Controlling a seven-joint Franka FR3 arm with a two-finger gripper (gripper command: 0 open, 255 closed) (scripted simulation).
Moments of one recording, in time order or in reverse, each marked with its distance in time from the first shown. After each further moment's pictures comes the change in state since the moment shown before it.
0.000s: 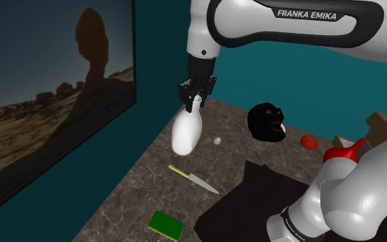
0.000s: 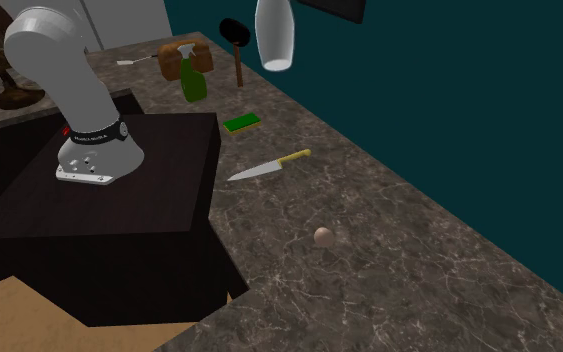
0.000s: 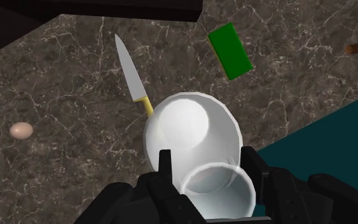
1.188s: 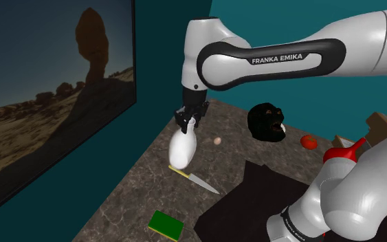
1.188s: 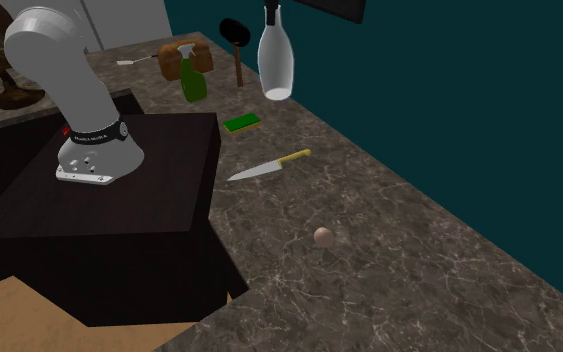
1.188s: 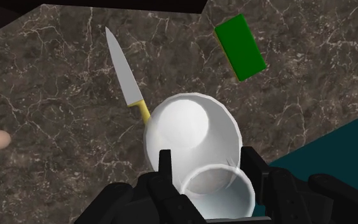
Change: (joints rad) arm 0.001 0.022 0.002 -0.217 -0.001 0.239 -0.002
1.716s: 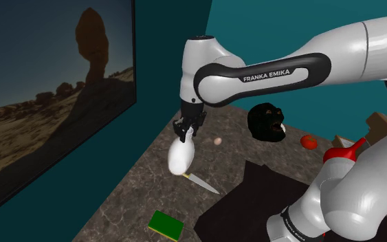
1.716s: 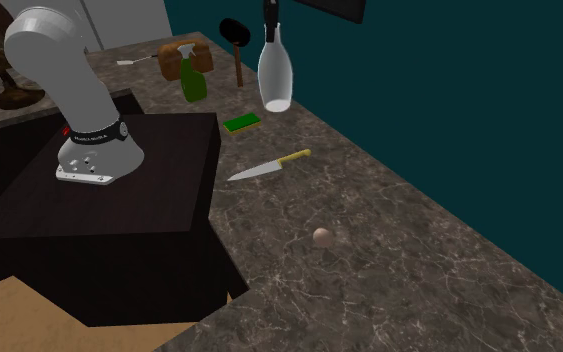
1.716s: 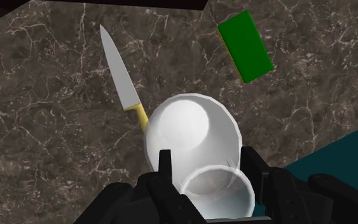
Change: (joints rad) arm 0.002 0.026 0.003 -0.084 -0.002 0.110 0.004
